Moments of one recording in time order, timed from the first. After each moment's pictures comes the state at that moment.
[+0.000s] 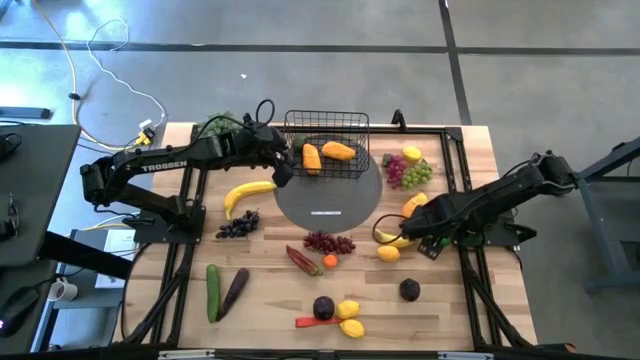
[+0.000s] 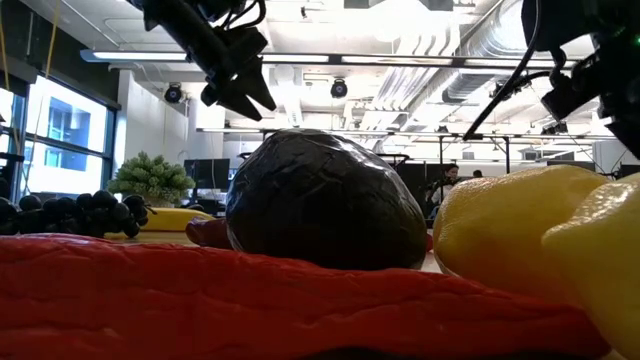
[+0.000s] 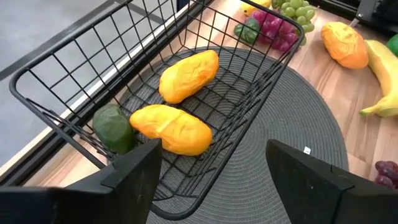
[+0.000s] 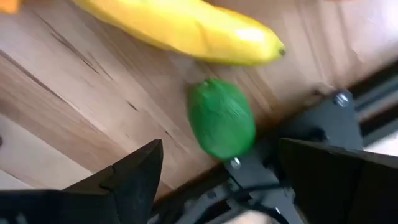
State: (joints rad) left arm 0.51 1.29 0.97 -0.38 -0.10 -0.16; right arm 0.28 1.25 0.79 -1.31 -0.06 0.85
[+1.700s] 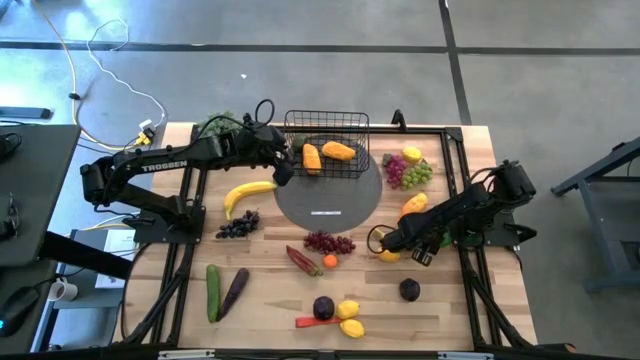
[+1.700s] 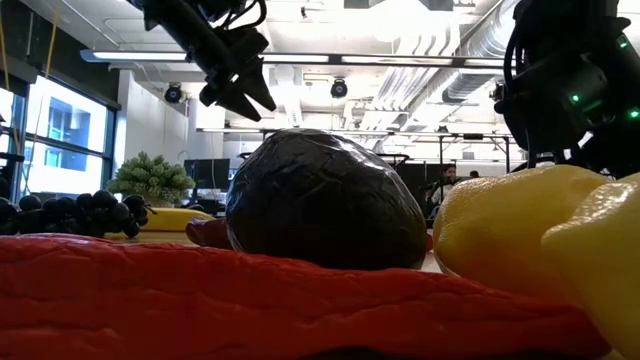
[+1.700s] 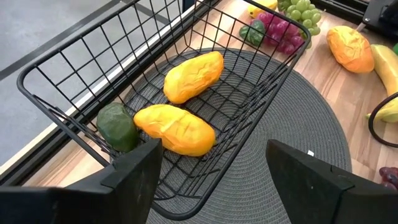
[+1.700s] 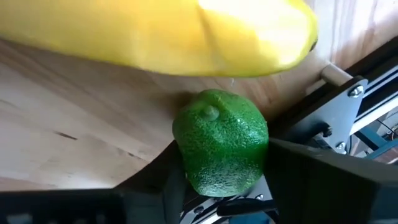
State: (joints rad) left arm 0.51 1.29 0.97 -0.38 -0.12 -0.17; right arm 0.28 1.67 0.79 -1.27 -0.08 0.84
